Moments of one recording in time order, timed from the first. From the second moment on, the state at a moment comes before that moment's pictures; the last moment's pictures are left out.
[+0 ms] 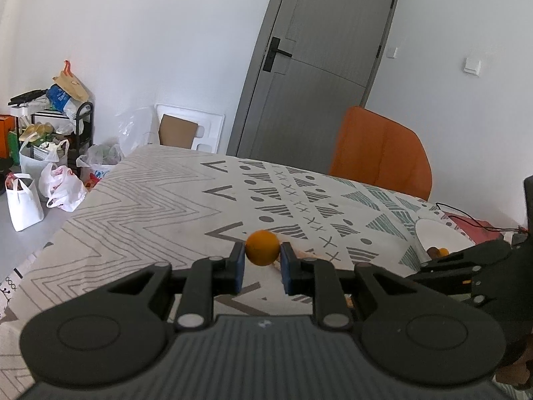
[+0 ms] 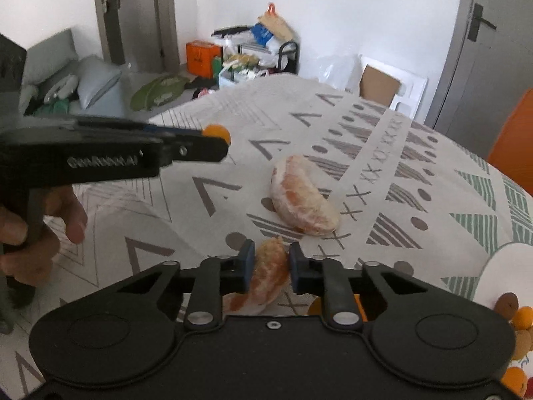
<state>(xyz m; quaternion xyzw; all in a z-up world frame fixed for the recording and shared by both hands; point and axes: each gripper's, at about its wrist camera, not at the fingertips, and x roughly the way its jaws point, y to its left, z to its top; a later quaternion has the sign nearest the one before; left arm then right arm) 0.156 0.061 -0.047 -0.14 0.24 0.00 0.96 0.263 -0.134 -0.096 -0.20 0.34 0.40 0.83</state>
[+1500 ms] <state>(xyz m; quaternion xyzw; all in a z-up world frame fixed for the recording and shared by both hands) 0.193 -0.106 -0.001 0.00 0.23 -0.10 0.97 0.297 -0.337 -0.047 -0.03 0.21 0.27 0.94</state>
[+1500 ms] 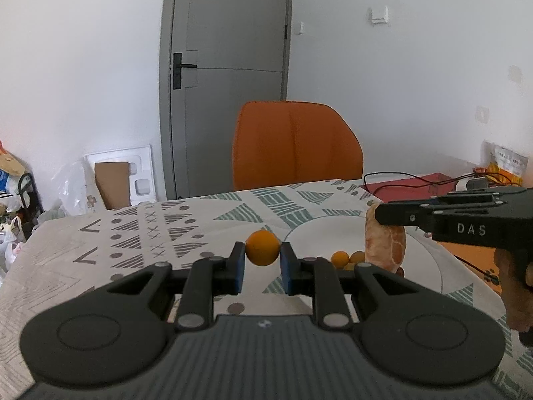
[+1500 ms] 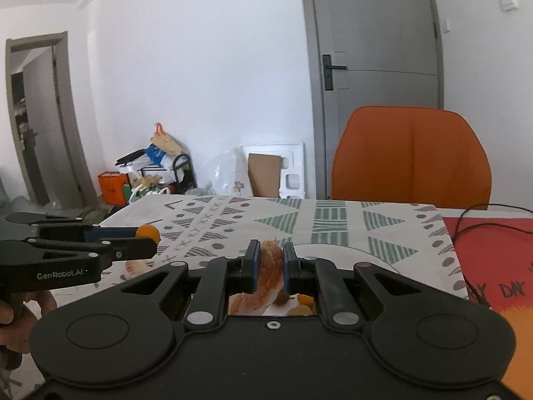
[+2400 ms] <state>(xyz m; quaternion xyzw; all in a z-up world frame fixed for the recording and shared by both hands) 0.244 -0.158 -0.027 0.03 0.26 -0.13 0.96 0.325 -0.376 -0.076 0.02 0.25 0.21 0.94</state>
